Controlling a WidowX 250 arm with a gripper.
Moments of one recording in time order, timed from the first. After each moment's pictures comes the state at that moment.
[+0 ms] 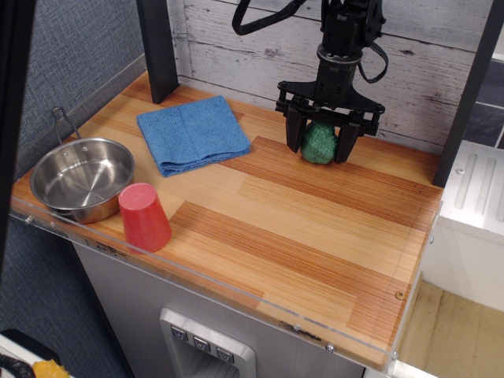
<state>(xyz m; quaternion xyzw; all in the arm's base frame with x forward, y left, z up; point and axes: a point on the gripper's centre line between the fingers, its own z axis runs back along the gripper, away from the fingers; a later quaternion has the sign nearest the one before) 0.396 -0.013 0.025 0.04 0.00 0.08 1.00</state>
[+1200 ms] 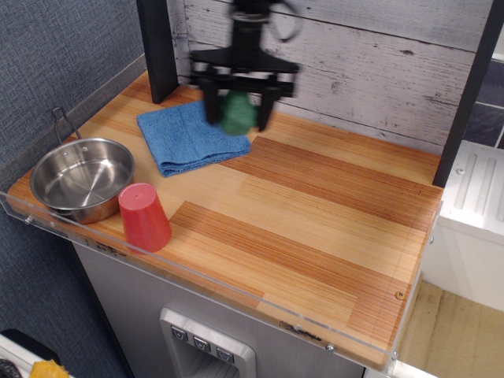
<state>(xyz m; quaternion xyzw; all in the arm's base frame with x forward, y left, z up) 0.347 0.070 0.067 0.06 0.00 0.23 0.97</state>
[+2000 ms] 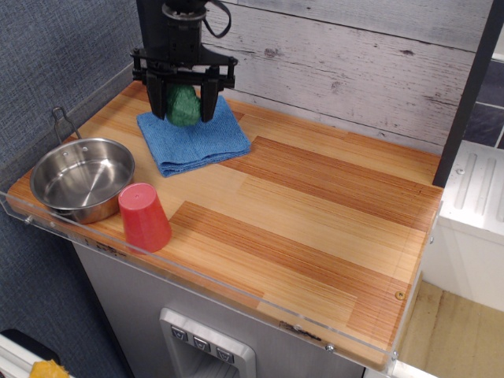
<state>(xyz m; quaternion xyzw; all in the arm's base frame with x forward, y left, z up) 0.353 0.134 0.050 0.07 0.01 0.27 0.96</state>
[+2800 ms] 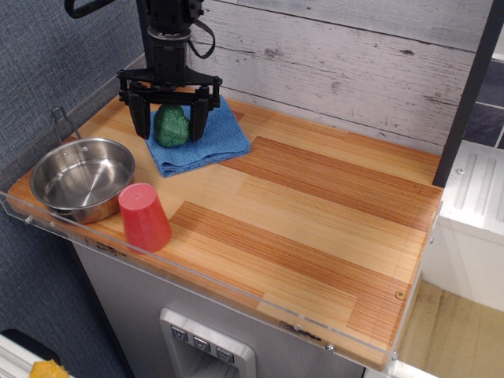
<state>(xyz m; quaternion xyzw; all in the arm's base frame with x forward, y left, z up) 0.337 0.142 0.032 0.06 0.05 0.28 0.96</state>
